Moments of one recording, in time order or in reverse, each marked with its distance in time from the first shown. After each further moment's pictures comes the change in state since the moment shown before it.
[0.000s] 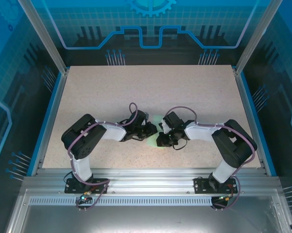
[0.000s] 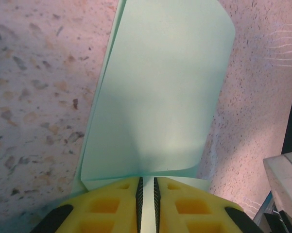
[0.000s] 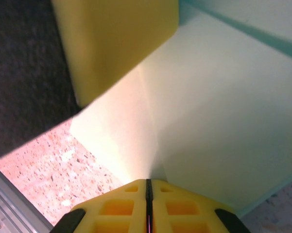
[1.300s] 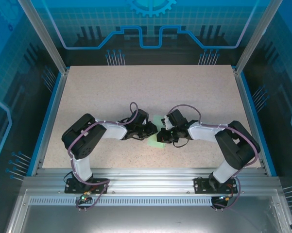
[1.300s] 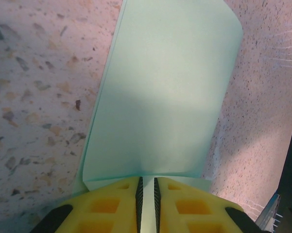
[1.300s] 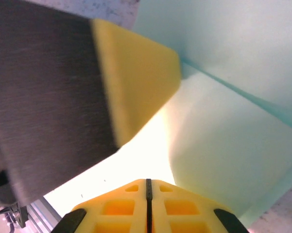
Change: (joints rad) left arm 0.000 -0.002 0.040 -0.087 -0.004 -0.003; right arm -0.052 -0.023 -0.034 0.122 -0.036 0.079
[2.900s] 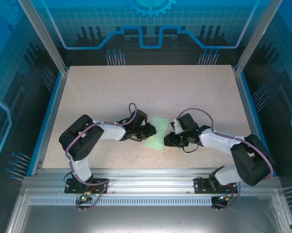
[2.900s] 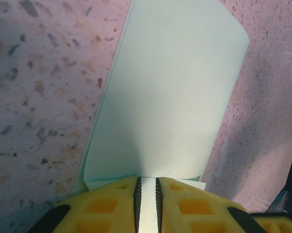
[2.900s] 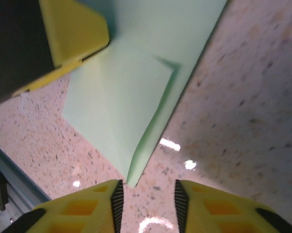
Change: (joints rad) left arm 0.000 -0.037 -0.021 -0.045 0.000 0.019; right arm -0.077 -0.223 -0.142 -0.092 0.027 -0.080
